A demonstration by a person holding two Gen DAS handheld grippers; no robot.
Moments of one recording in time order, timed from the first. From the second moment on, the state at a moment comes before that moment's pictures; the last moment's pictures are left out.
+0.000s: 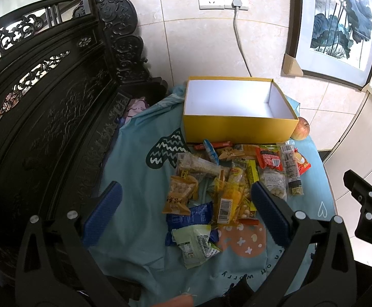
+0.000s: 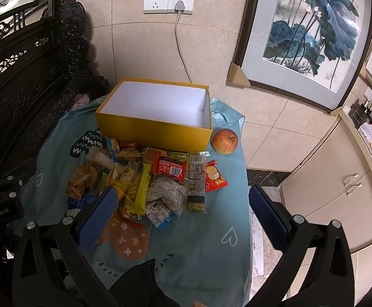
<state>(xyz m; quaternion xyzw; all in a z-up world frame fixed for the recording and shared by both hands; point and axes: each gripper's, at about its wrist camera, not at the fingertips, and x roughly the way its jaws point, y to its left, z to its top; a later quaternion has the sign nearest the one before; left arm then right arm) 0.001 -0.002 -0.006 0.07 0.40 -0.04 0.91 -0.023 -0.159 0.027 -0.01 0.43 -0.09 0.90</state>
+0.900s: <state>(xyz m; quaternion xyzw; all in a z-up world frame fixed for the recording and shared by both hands) 0.021 0.029 -0.217 0.11 0.55 -0.08 0.82 -0.007 -0.178 -0.147 0.05 0.59 -0.03 0.81</state>
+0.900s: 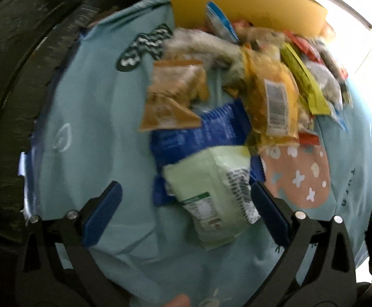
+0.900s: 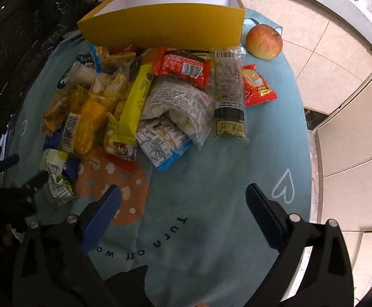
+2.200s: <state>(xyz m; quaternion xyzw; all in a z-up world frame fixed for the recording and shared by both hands) -0.001 0.048 -0.243 0.07 0.52 -0.13 0.84 0.106 -0.231 -0.205 0.11 0.59 -0.05 0.80</state>
